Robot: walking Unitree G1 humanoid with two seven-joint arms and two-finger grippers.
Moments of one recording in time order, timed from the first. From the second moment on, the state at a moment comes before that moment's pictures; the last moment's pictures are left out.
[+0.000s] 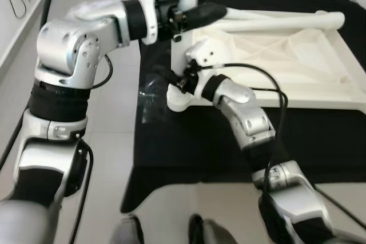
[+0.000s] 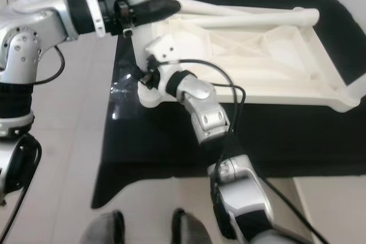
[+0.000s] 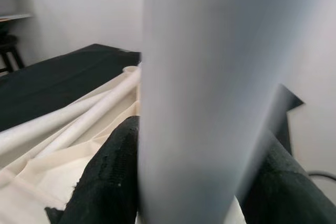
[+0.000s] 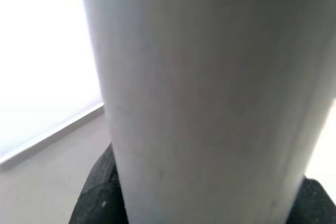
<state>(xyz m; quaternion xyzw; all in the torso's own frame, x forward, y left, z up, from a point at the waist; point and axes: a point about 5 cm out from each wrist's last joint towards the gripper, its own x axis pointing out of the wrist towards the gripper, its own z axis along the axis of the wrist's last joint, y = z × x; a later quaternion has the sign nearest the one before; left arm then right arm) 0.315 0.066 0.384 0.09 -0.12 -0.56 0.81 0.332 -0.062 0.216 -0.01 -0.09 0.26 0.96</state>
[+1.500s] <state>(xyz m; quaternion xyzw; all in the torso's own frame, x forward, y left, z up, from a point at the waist) 0.305 0.067 0.394 0.10 -0.13 -0.57 0.80 0.374 -0.097 0.261 -0.04 -0.07 0.59 0.81</state>
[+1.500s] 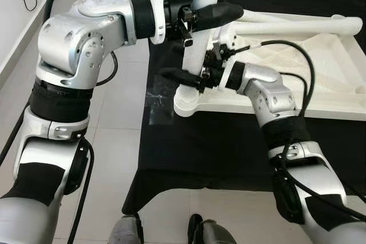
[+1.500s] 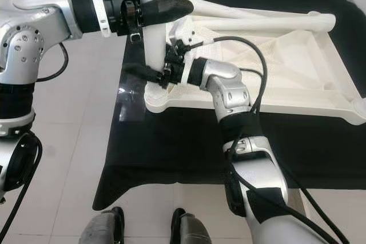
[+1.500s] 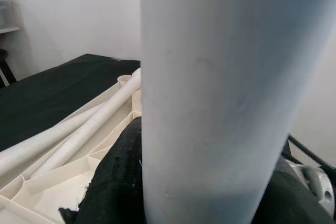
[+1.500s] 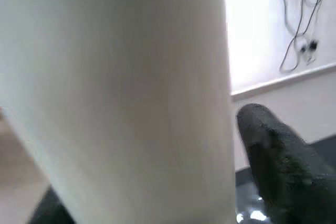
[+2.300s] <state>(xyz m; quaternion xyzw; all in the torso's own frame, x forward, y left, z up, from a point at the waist) 0.319 0.069 0.387 0.08 -0.10 -0.55 0.83 0.350 -0.056 0.222 -0.01 -0.13 0.35 0.93</state>
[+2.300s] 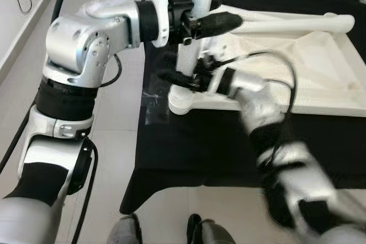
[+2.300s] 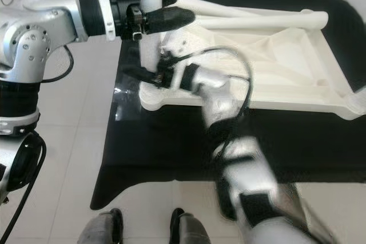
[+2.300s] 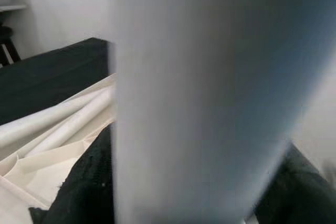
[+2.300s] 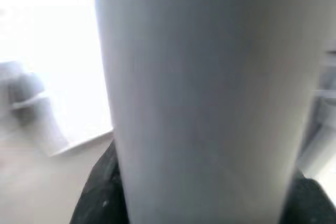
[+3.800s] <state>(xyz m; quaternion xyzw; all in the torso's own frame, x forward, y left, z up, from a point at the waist) 0.318 0.068 0.396 0.09 -0.13 -0.56 0.82 0.376 -0.092 0.267 -0.07 -0.07 0.60 0.79</state>
